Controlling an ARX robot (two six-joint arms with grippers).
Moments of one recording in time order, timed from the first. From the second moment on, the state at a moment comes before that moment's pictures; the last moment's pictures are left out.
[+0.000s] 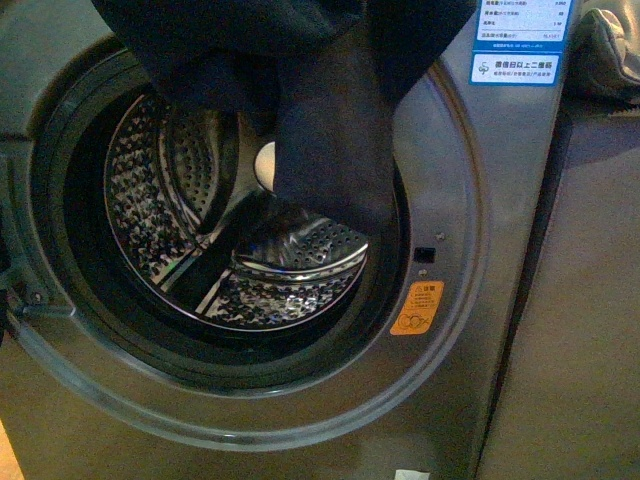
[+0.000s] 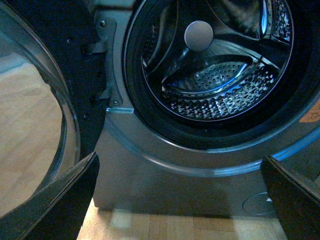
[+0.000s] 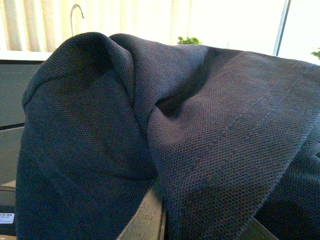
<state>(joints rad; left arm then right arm) 0.00 0.00 0.02 0.00 0.01 -0.01 0.61 1.61 2.03 -0.17 -0.08 -0.08</state>
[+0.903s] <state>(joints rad) 0.20 1.02 0.76 0.83 0.67 -0.33 0.61 1.61 2.03 -0.17 -0.08 -0.07</state>
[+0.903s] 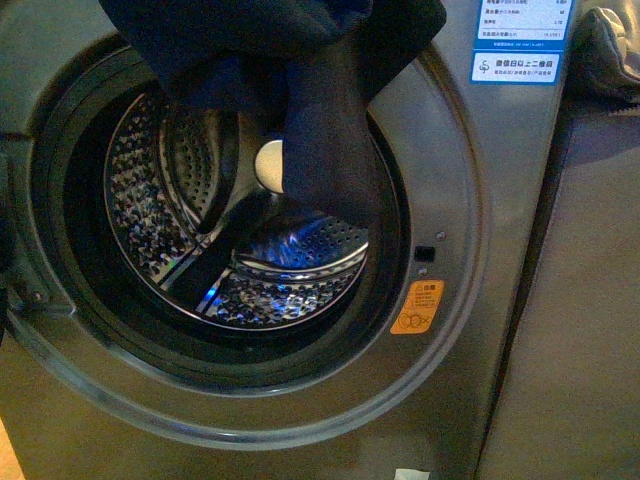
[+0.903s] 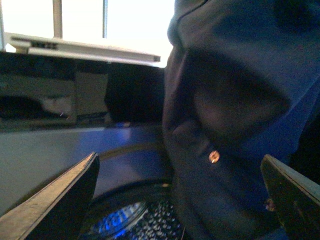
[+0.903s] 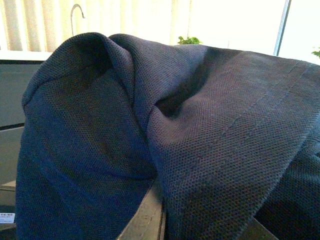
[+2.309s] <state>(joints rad) -0.44 1.40 1.26 0.78 0.22 -0.24 0.61 1.61 2.03 -0.17 -0.07 -0.08</state>
